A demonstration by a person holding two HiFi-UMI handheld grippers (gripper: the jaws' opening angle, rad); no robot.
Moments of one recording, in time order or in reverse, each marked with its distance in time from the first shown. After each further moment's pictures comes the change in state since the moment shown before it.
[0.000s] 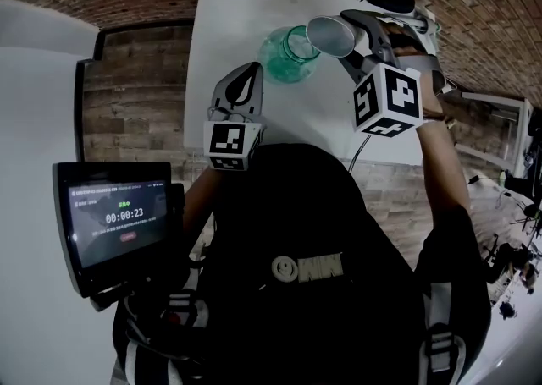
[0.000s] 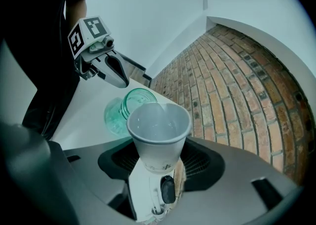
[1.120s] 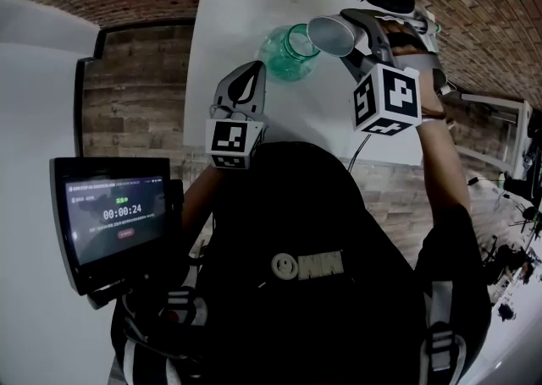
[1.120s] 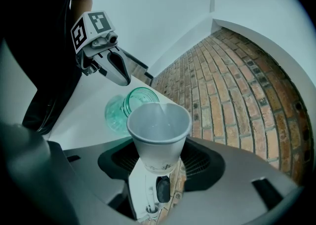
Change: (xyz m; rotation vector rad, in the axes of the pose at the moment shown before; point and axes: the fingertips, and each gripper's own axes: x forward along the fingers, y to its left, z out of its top) left arm 0.002 -0.004 -0.001 -0.005 -0.004 -0.007; right arm 0.002 0.000 -0.002 -0.064 0.014 -0.016
